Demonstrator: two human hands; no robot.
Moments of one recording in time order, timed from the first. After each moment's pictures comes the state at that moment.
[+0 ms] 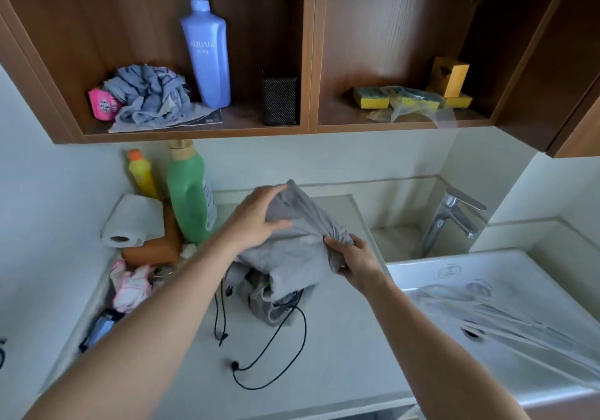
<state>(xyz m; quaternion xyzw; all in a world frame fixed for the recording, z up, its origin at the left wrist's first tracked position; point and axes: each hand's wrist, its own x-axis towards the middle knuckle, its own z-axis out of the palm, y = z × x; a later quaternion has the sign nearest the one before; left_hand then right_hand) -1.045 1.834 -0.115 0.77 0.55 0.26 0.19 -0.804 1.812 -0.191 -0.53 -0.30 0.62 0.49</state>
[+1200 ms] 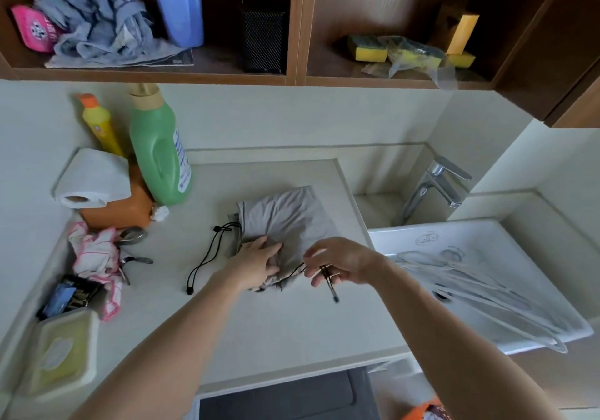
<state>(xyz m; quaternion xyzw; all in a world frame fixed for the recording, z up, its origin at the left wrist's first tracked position) -1.013 1.801 -0.294 0.76 0.60 -0.04 0.25 -0.786 1.767 -0.179 -0.56 -0.48 0.66 0.10</state>
